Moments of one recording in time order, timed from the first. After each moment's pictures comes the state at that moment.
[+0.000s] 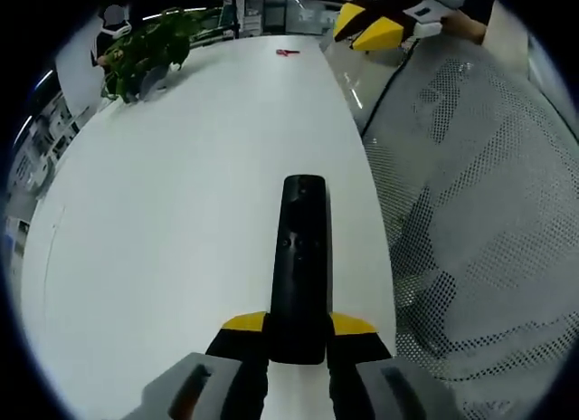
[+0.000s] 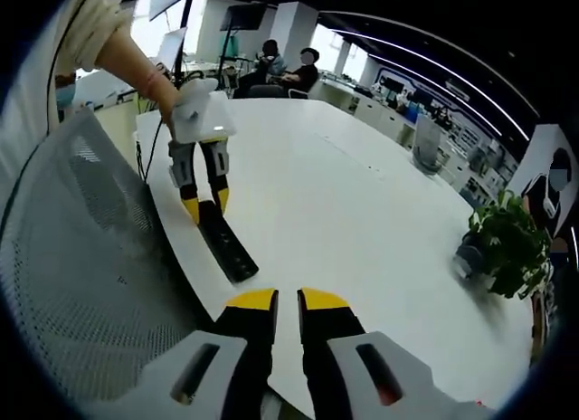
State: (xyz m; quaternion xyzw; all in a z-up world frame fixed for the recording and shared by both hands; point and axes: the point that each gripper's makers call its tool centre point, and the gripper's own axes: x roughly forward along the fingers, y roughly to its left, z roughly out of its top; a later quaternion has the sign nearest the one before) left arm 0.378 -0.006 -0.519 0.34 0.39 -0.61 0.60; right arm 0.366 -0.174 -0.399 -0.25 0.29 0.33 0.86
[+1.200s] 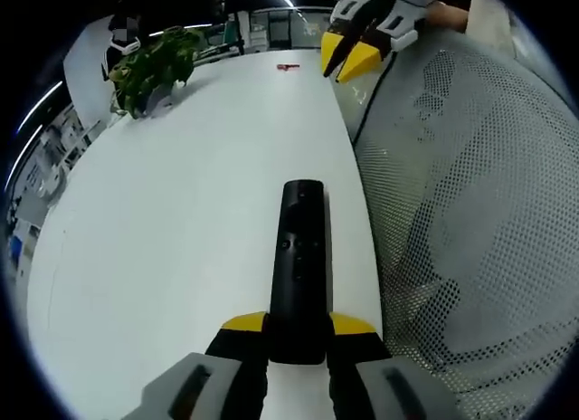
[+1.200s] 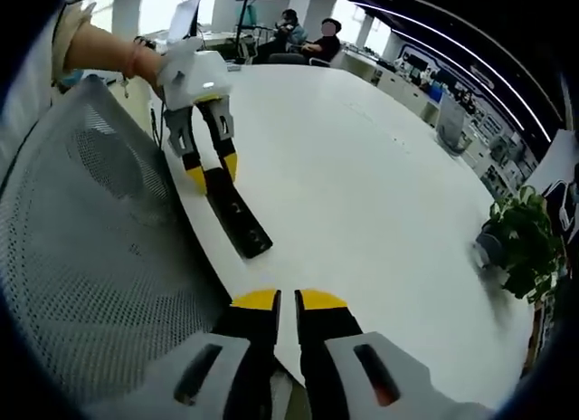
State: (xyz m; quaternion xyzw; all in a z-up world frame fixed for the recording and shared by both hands) left arm 0.371 -0.010 -0.522 0.34 0.34 -0.61 0.64; right arm 0.339 -0.170 -0.443 -0.27 0.41 0.38 0.78
